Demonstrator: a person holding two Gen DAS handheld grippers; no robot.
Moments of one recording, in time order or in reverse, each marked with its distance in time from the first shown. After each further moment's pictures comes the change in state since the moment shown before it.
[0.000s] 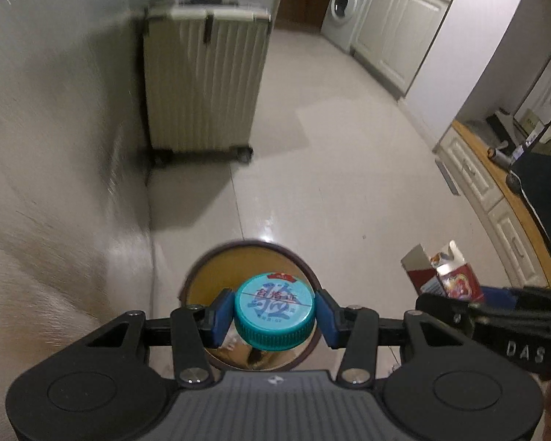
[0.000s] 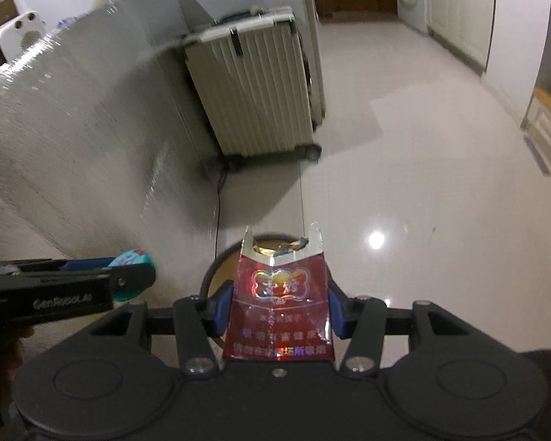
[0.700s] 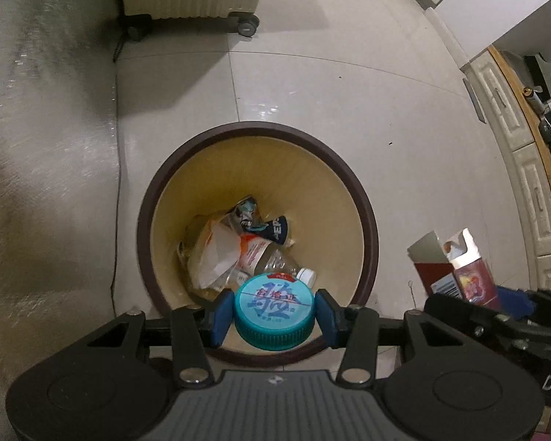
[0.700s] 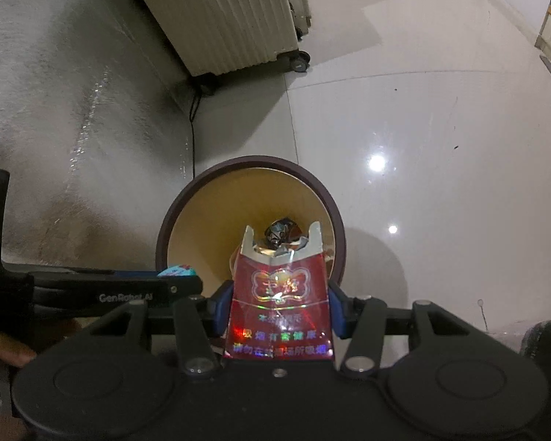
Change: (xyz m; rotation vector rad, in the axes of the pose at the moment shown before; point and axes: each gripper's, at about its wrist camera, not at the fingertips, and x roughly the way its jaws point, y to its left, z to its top) left arm 0.194 0.056 -0.017 -0.069 0.355 -0.066; right arm 0.156 -0.018 -0.017 0.095 0.242 -0.005
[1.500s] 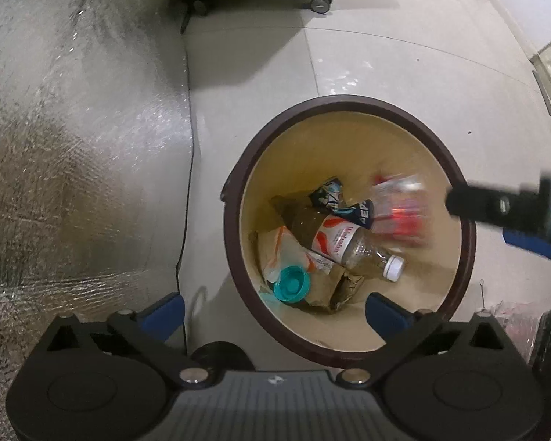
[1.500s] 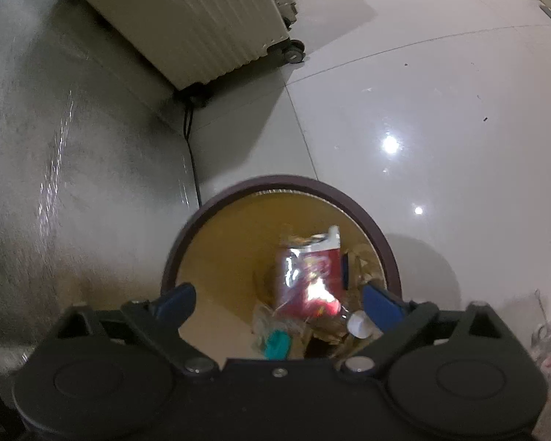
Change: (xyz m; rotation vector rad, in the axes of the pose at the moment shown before) left arm 0.021 0.037 0.002 -0.067 0.072 0.223; right arm 0.081 0.003 0.034 0.146 0.008 0.075
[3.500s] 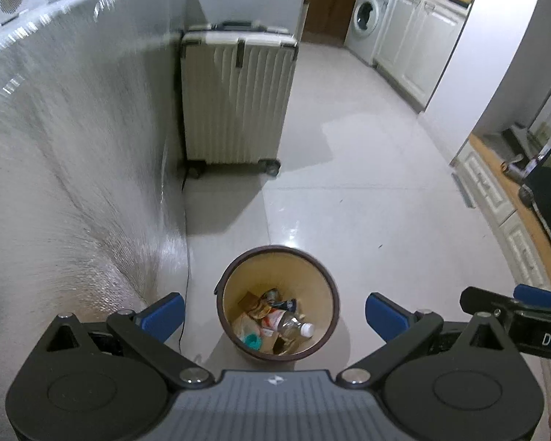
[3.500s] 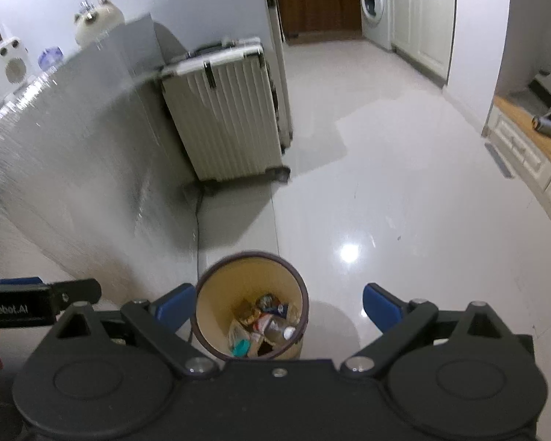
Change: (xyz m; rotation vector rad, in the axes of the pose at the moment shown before) left arm -0.316 -0.035 -0.128 0.045 -0.495 -0.083; right arm -0.312 0.047 -0.082 -0.187 -0.359 -0.126
